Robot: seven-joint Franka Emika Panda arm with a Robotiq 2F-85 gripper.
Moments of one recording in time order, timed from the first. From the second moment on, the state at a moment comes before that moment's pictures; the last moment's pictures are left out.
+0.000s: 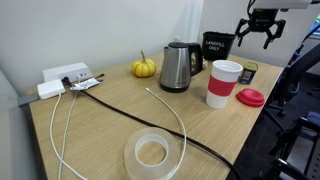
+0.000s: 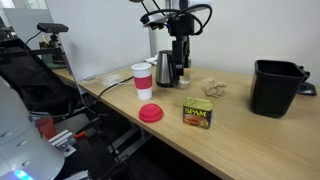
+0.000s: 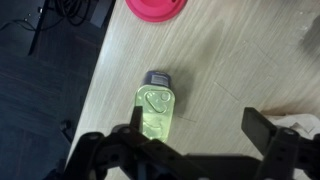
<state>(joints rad) -0.17 -0.12 -0.07 -2.45 -0.11 2.37 0.86</state>
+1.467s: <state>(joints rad) -0.15 0.12 -0.21 -2.53 -0.20 2.77 1.06</state>
